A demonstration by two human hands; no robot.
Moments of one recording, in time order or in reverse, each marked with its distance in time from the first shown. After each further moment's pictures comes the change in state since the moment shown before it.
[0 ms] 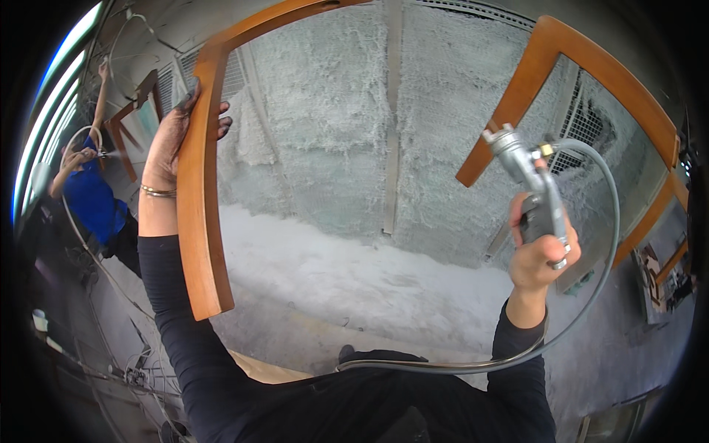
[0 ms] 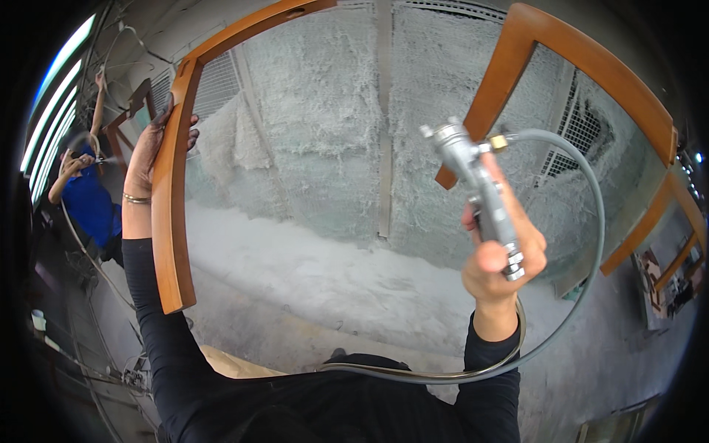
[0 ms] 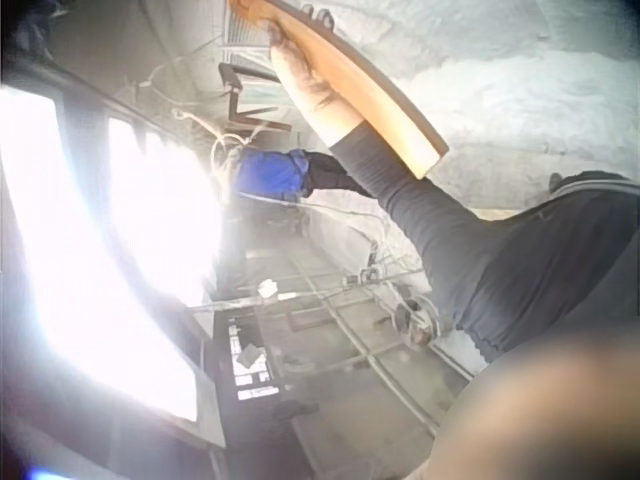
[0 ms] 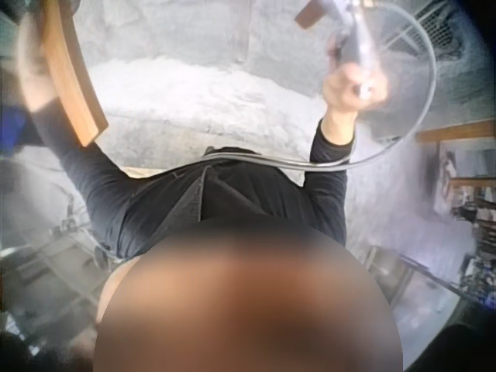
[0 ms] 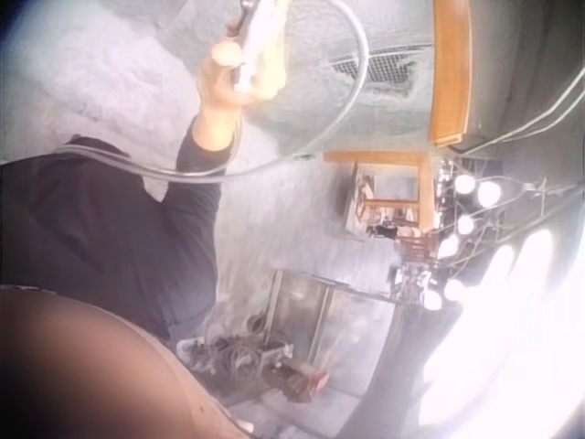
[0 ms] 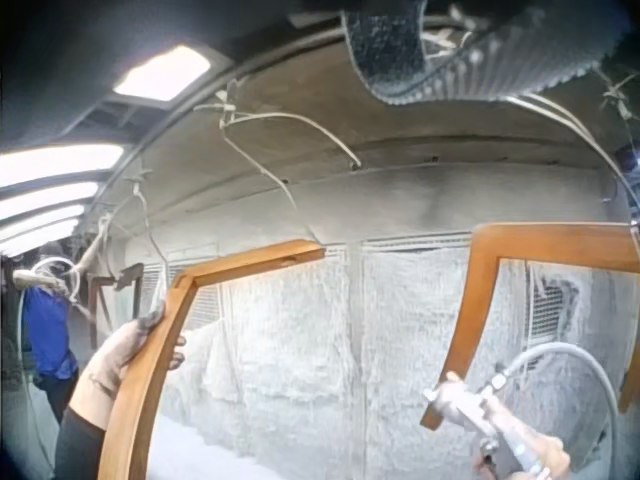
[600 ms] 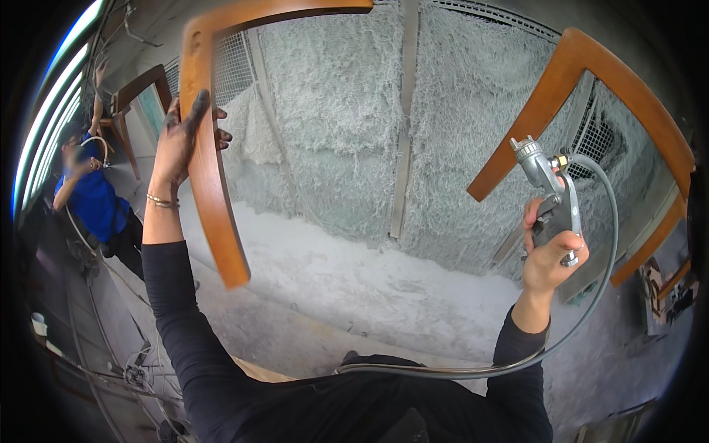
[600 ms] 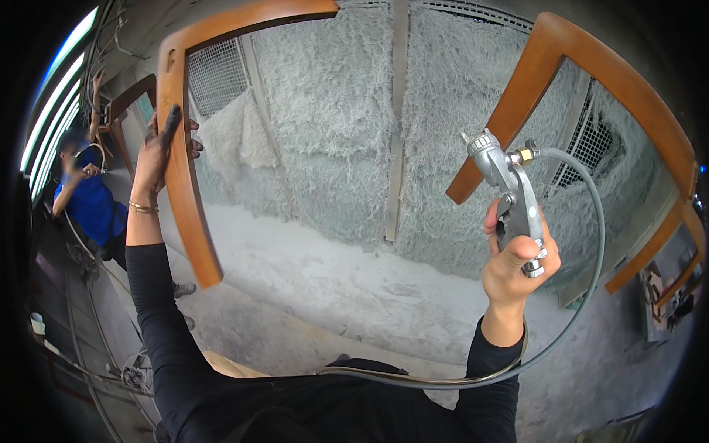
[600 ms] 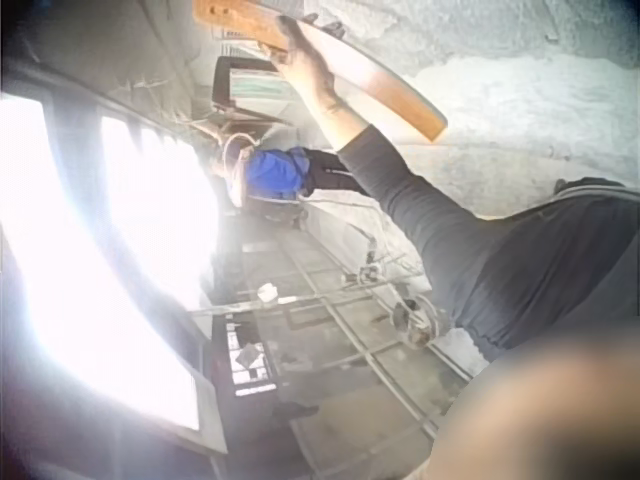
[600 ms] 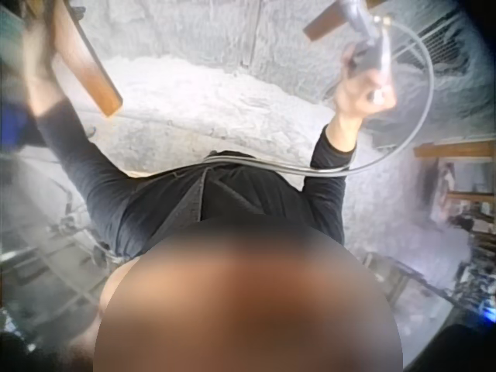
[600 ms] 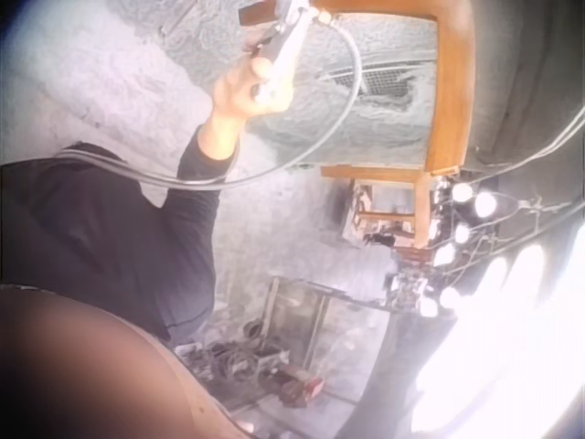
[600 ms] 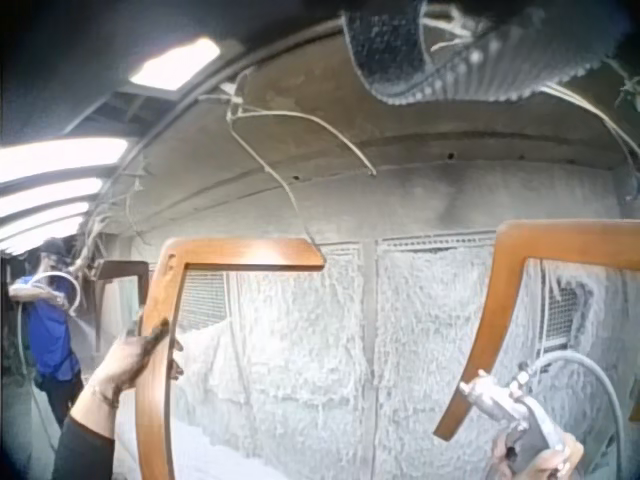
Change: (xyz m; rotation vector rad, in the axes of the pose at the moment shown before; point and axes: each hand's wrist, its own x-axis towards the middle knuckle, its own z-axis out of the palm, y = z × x) left_hand 0.032 -0.016 -0.037 0.495 0.118 0.353; right_hand 0.011 0.042 0.047 0.033 0.059 0.083
